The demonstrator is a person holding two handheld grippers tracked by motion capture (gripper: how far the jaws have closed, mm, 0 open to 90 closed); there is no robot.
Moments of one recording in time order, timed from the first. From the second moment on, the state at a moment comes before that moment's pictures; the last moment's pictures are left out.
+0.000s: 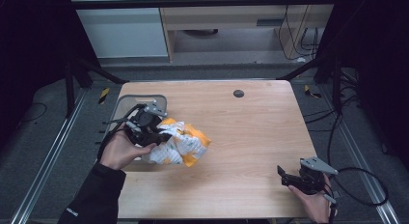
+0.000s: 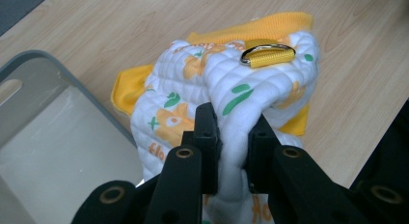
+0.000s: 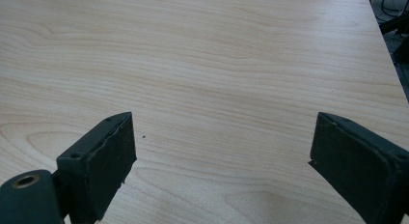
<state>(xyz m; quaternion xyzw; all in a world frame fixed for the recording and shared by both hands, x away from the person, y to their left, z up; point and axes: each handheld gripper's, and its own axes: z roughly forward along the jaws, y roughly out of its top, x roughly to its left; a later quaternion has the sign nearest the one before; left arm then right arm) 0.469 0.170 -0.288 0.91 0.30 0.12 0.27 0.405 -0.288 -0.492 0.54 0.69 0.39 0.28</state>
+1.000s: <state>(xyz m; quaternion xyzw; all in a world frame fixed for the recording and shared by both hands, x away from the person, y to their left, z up) 0.474 0.089 -0.331 0.93 0.24 0.09 0.25 0.405 -0.289 -0.492 0.53 0.69 0.39 0.29</state>
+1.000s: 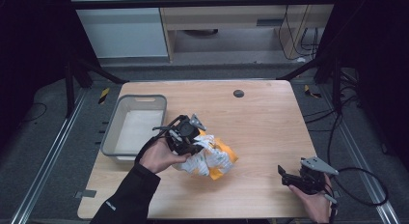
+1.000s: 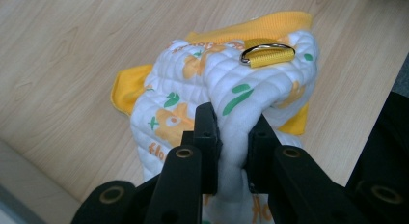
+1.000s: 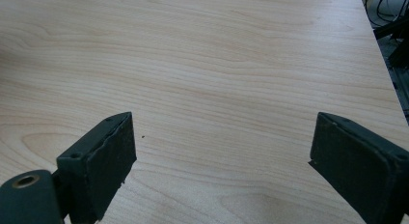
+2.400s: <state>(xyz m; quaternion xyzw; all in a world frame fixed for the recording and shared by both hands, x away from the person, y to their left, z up) 0.473 0.044 -0.403 0.95 0.20 0.05 0.22 0.406 -0.289 -0.493 0.53 0.70 0.39 0.29</state>
